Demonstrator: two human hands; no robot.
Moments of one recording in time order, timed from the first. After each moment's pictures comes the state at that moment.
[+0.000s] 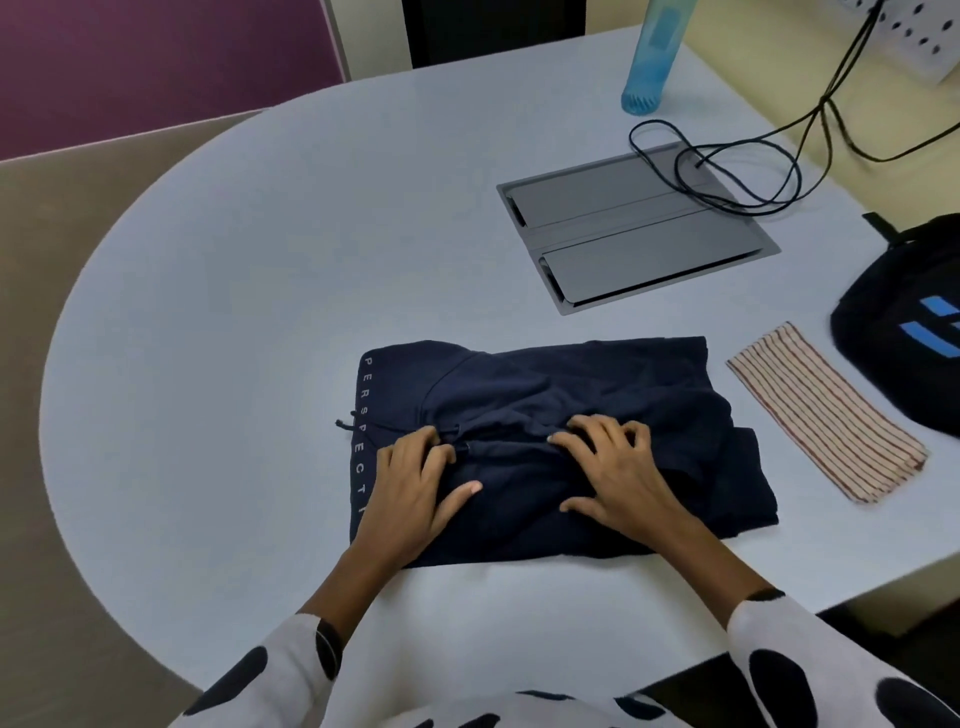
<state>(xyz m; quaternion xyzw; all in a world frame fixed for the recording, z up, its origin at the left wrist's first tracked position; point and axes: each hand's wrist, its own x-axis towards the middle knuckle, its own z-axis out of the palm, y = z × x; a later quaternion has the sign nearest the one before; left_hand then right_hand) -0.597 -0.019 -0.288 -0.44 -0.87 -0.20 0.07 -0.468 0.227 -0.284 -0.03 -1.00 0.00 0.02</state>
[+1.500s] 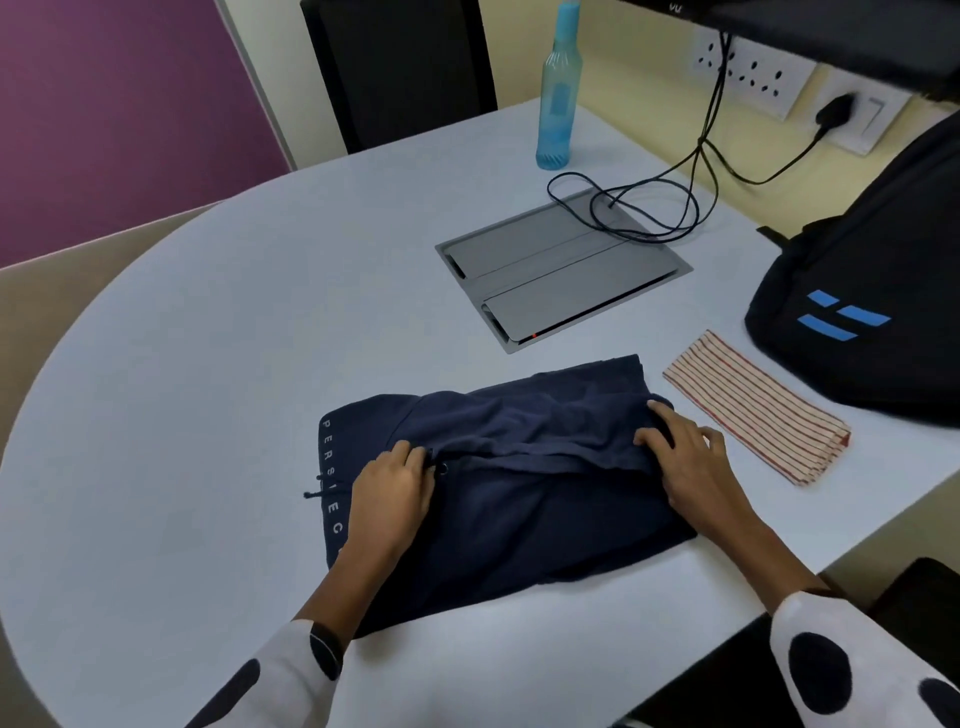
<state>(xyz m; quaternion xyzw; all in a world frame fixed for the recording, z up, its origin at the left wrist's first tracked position) -0.623 0.033 -0.261 -0.42 -0.90 -0.10 0.10 -0.400 0.316 -0.281 -0.24 -0.97 0.01 0.07</state>
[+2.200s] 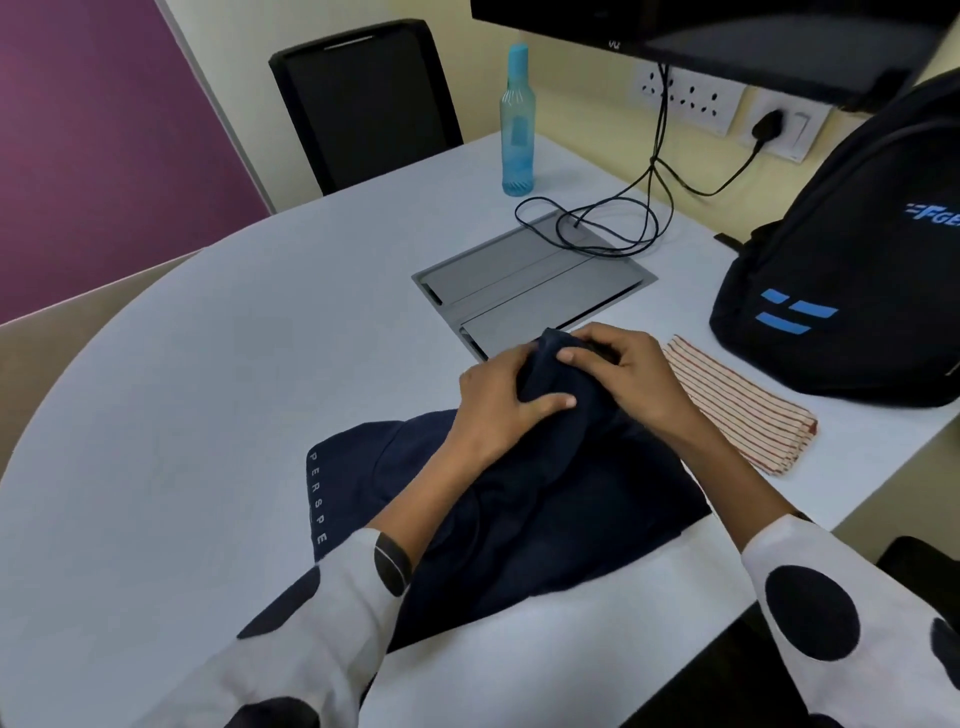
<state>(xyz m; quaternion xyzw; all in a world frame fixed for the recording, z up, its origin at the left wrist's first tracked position) -0.588 0.161 -0.136 -0.46 -0.78 -0.39 -0.18 -0.478 0.292 -0.131 -0.20 -0.80 0.50 0.25</state>
